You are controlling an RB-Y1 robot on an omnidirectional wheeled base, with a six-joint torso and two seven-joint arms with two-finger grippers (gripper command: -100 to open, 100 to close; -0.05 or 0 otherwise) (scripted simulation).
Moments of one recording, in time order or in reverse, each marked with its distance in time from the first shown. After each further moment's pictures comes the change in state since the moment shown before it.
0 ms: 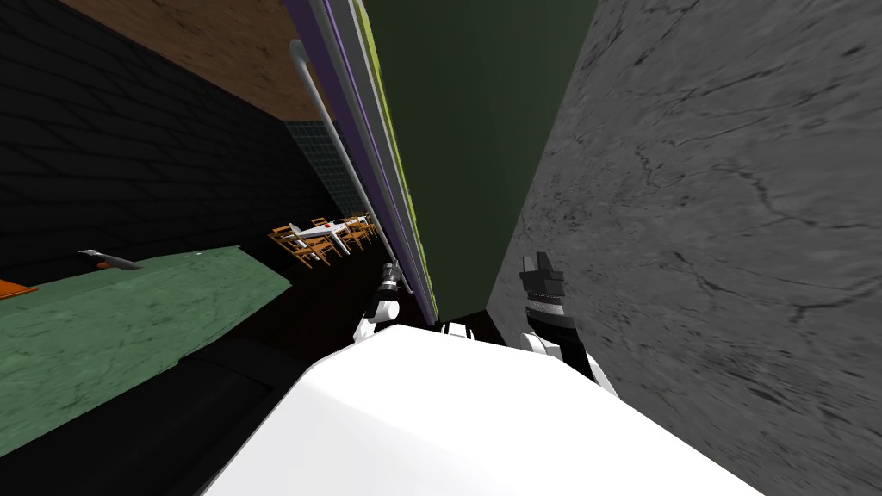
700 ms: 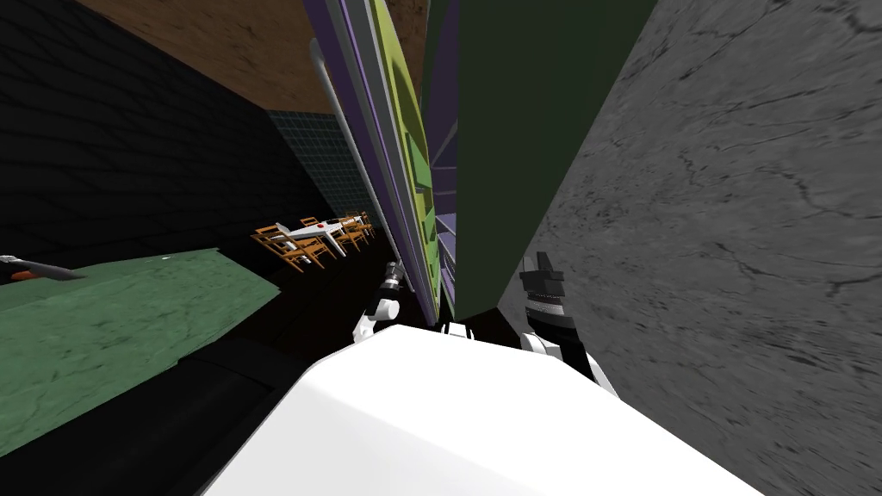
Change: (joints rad) left arm -0.004 0.073 -0.053 -0.009 0.017 0.014 0.033; right arm 0.000 0.000 0.000 0.000 0.000 0.000 0.000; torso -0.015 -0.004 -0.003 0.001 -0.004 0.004
